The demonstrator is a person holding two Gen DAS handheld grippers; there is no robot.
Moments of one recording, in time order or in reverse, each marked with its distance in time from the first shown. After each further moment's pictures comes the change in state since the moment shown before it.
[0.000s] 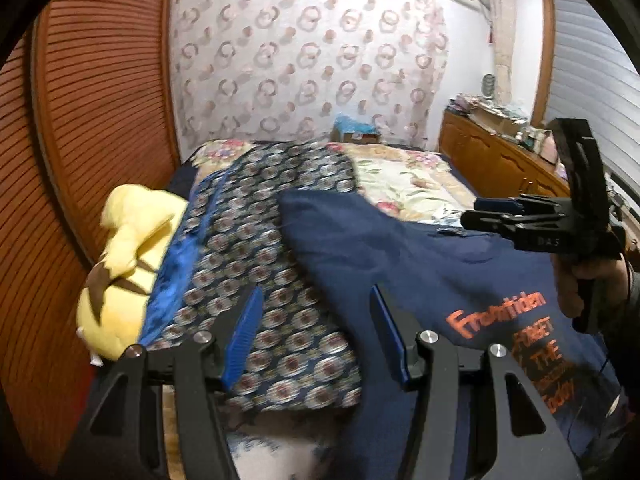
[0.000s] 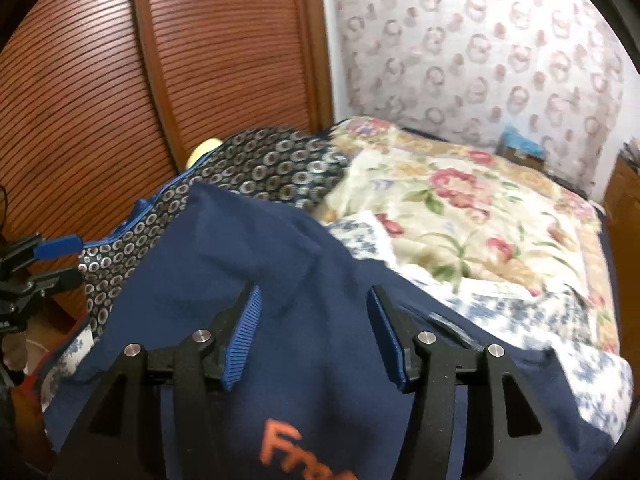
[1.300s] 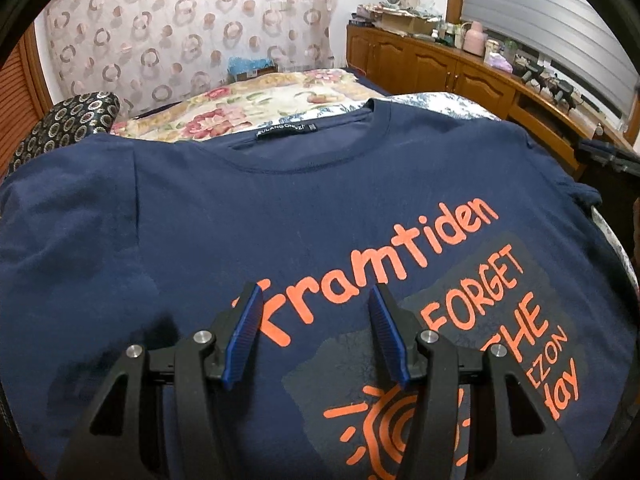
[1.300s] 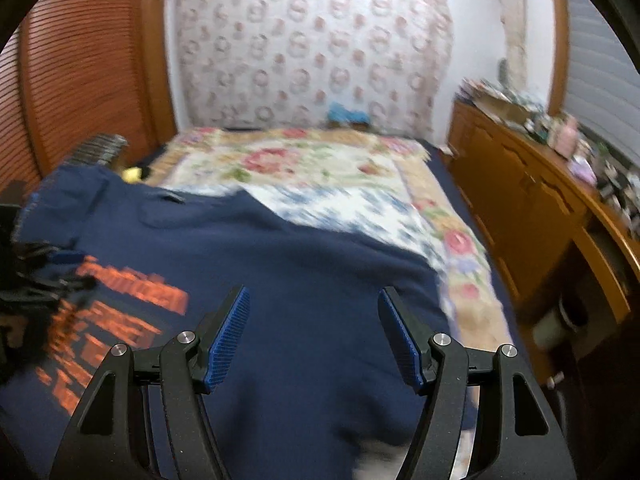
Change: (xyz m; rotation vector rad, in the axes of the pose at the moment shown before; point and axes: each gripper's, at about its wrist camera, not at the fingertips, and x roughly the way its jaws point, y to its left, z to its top) left arm 0.099 -0.169 -0.040 0.274 0.245 -0.179; right arm -0.193 -0.157 -0.200 0.289 -0.011 -0.486
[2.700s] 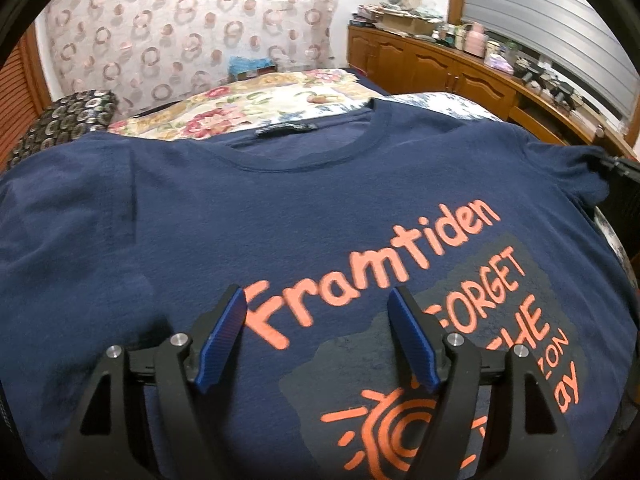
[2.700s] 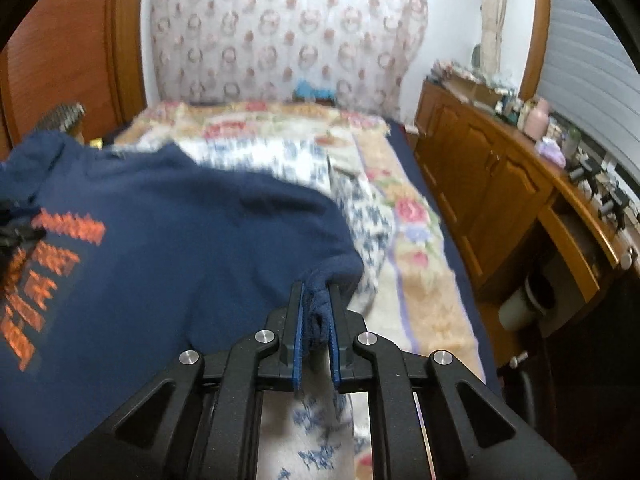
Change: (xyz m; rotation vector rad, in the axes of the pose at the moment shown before) left arm 0.003 0.000 0.006 -0.009 -0.002 0.013; right arm -0.020 -0.049 -0.021 -0.033 -0.001 -0.058
